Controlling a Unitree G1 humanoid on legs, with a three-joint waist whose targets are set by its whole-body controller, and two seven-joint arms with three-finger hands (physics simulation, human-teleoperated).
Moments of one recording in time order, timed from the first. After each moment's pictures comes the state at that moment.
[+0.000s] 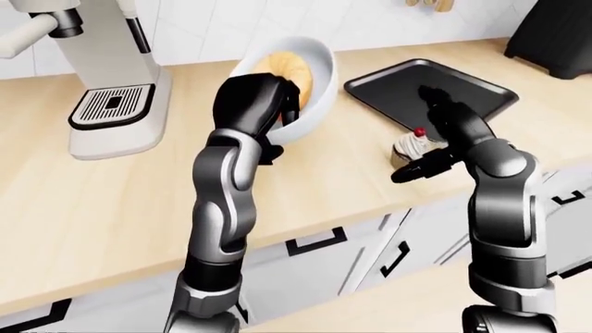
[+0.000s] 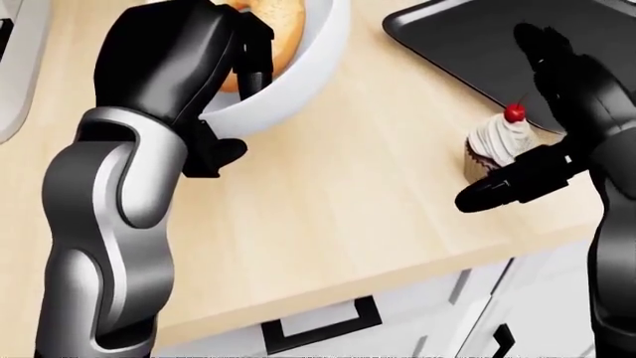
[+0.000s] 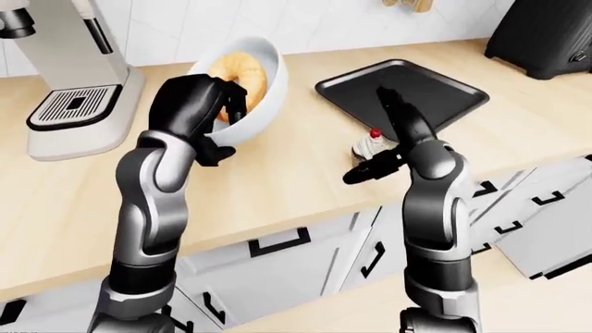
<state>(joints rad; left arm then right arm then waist) -0.72 0.03 -0.07 -0.14 1.24 0.19 -0.45 -0.63 -0.36 -0.15 -0.18 -0.55 0.80 0.58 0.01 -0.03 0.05</state>
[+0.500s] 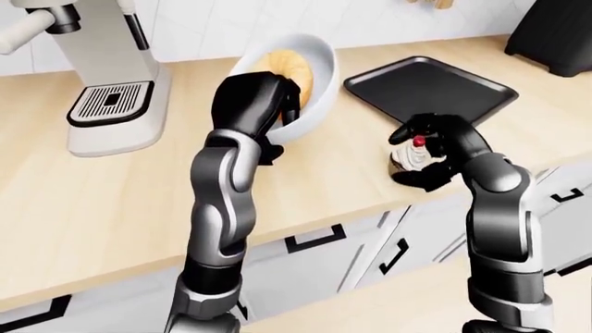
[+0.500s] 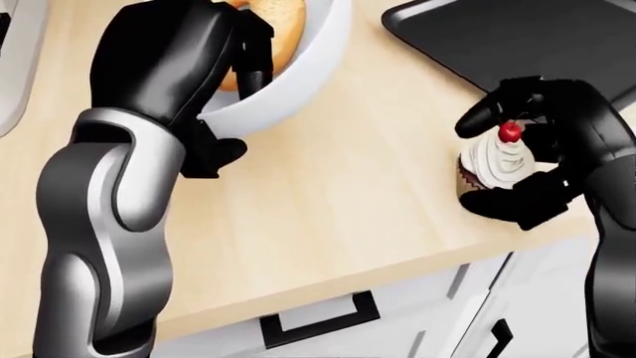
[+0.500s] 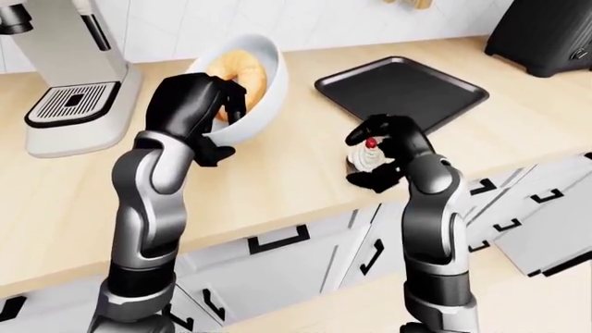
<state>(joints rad) -0.72 0.02 -0.07 -0.17 1.24 0.20 -0.46 -0.55 -0.34 -0.16 -0.21 -0.55 0.76 0.57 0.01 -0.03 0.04</state>
